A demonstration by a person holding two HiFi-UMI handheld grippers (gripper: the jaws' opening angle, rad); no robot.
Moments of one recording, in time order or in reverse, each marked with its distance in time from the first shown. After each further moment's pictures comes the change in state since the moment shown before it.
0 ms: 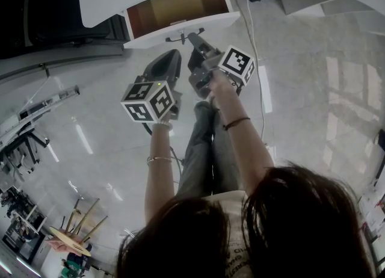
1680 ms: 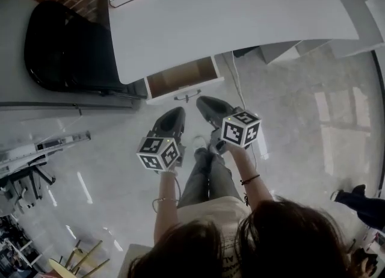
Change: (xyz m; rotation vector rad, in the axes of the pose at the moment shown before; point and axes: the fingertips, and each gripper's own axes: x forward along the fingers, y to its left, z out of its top) left arm -0.062 -0.059 0.075 0.055 -0.073 -0.088; right arm -0.068 0.159 -0.015 -0.881 0.201 -0.041
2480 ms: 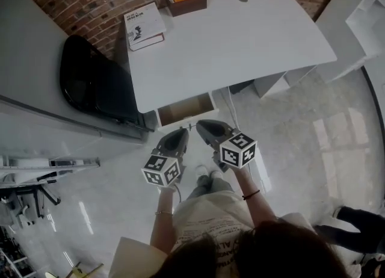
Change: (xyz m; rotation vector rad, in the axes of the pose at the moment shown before) left arm -0.058 -0.078 0.091 0.163 -0.062 -0.106; right arm -0.056 0.107 0.075 -0.263 -0.031 0.079
